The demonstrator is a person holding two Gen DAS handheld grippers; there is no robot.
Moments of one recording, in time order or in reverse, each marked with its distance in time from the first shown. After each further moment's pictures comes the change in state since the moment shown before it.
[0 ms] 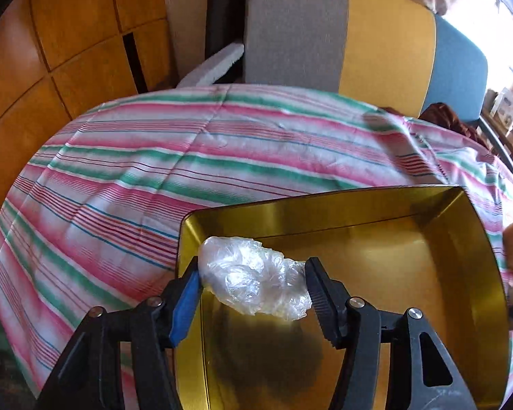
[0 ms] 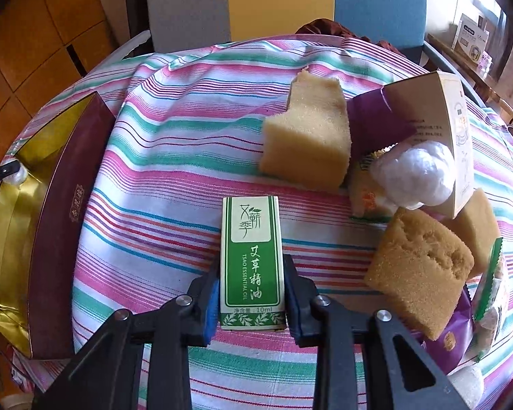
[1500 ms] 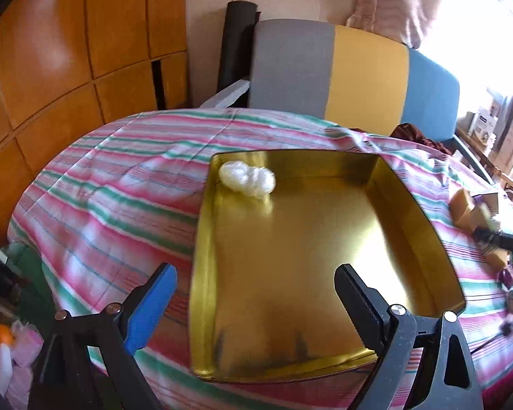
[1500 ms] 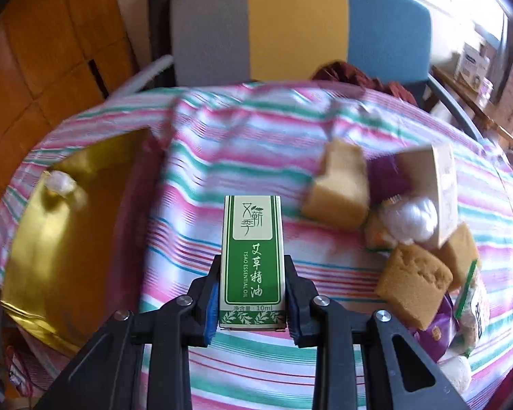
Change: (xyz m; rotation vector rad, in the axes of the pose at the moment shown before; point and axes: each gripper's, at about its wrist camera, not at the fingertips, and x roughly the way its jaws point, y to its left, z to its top) left arm -0.145 -0.007 -0.132 -0.071 -0.176 -0.014; right arm -0.060 0.044 0.009 -0.054 -0.133 0.040
